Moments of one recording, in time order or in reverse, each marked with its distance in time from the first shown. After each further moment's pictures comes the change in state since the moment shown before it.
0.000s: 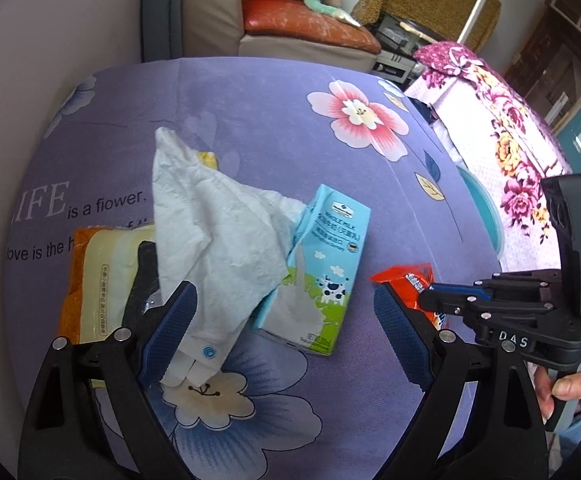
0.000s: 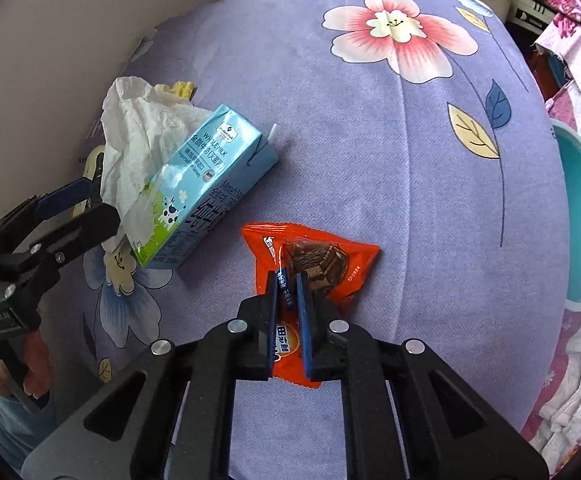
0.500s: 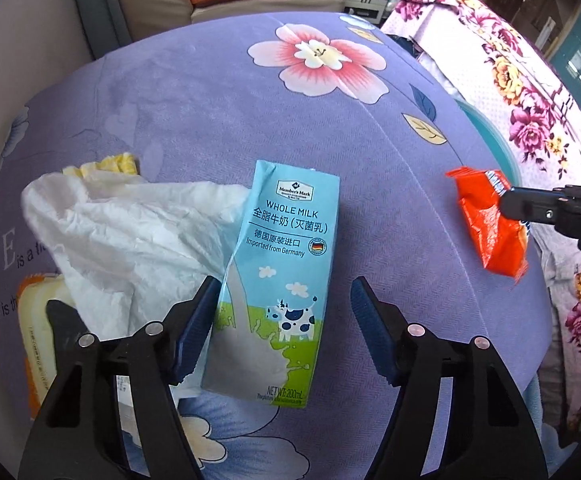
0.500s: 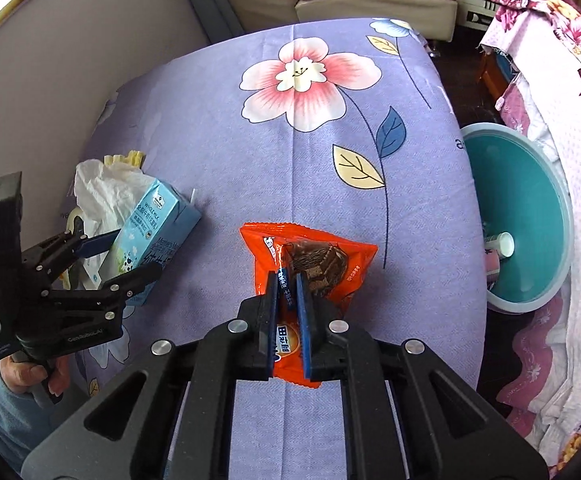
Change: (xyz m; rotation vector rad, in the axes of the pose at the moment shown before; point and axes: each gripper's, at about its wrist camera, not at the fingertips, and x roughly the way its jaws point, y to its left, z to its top) left arm 0.068 -0.040 0.013 0.167 0.162 0.037; right arm -0.048 -0.065 0.003 0.103 -0.125 -0.047
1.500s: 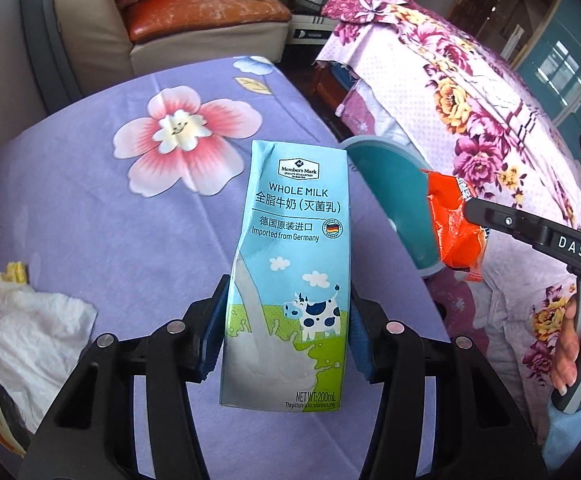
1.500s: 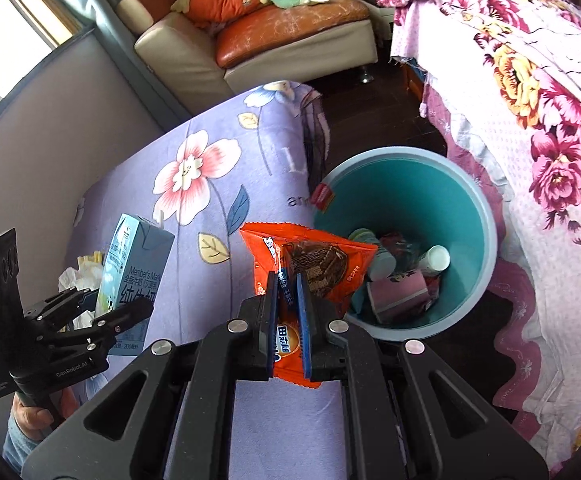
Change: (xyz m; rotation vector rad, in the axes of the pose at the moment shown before) left arm -0.007 -0.132 0.081 0.052 -0.092 -0.118; right arm -0.067 -0.146 0.005 0.231 -0.214 0.002
